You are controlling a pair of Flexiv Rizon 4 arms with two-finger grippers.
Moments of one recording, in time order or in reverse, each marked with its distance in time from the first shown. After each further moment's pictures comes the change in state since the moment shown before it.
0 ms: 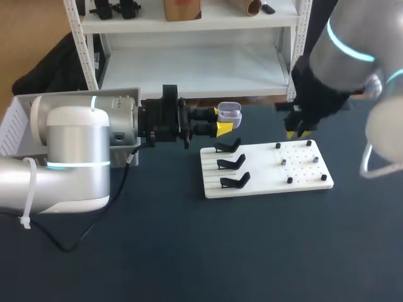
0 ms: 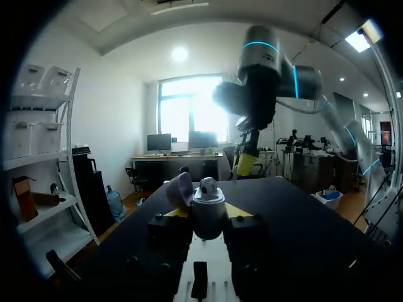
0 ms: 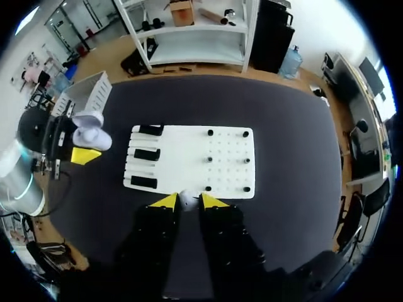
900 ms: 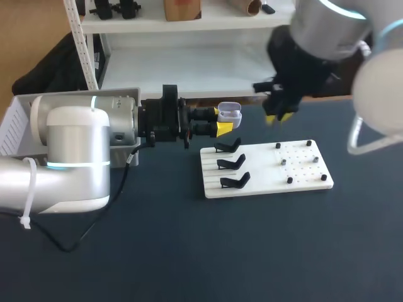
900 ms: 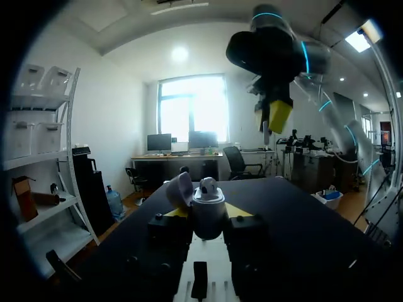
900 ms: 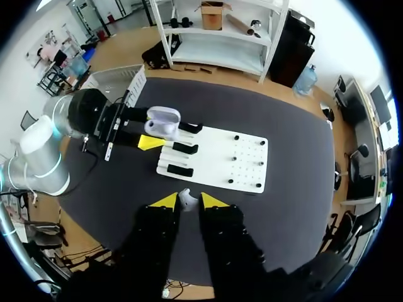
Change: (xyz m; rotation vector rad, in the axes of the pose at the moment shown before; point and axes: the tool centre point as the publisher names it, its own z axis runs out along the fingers) left arm 0.000 0.000 0.000 0.000 0.000 0.000; right arm 0.002 0.071 -0.061 -0.015 0.015 -0.119
